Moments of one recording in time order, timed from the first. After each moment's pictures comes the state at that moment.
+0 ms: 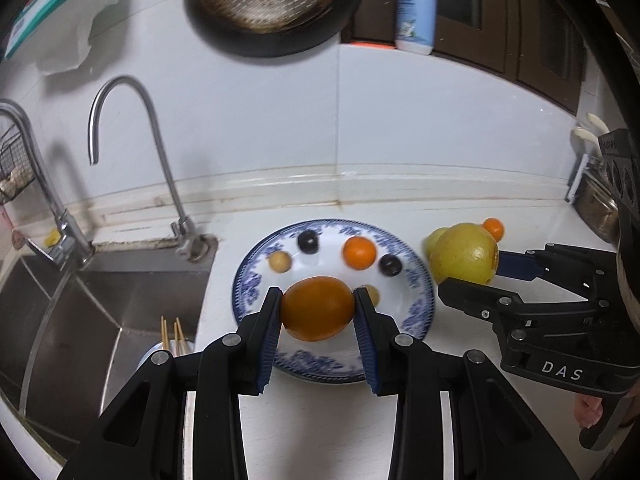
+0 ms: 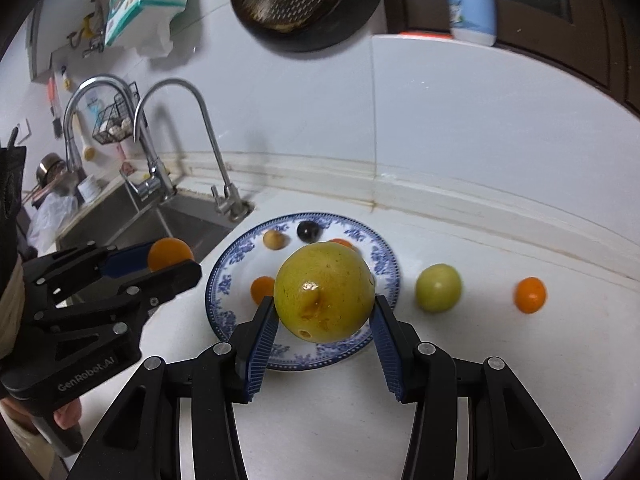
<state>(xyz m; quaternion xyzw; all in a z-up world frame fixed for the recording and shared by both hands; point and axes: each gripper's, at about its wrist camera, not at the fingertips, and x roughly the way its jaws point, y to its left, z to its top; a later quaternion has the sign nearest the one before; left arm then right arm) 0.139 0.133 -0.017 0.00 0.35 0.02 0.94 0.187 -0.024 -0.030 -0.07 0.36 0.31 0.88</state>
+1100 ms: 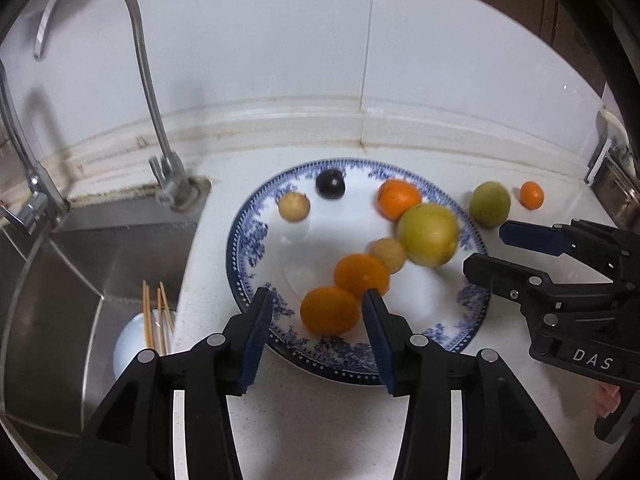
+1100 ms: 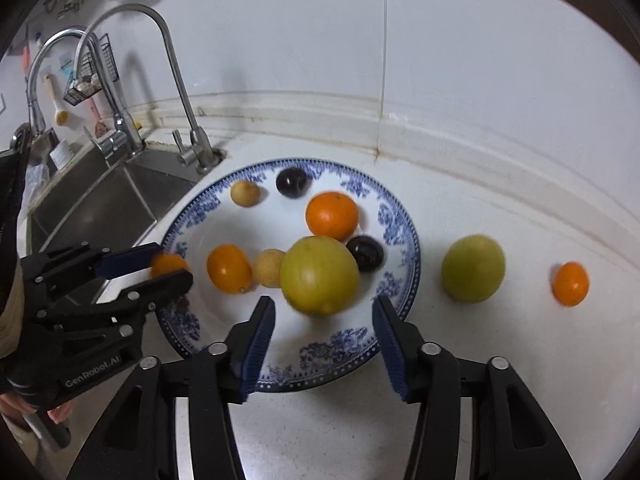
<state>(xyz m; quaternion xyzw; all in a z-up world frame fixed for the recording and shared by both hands) 0.176 0.159 -0.074 -0.02 0.41 0.02 0.91 0.218 0.005 -0.074 -0.10 0.41 0.28 0.86</state>
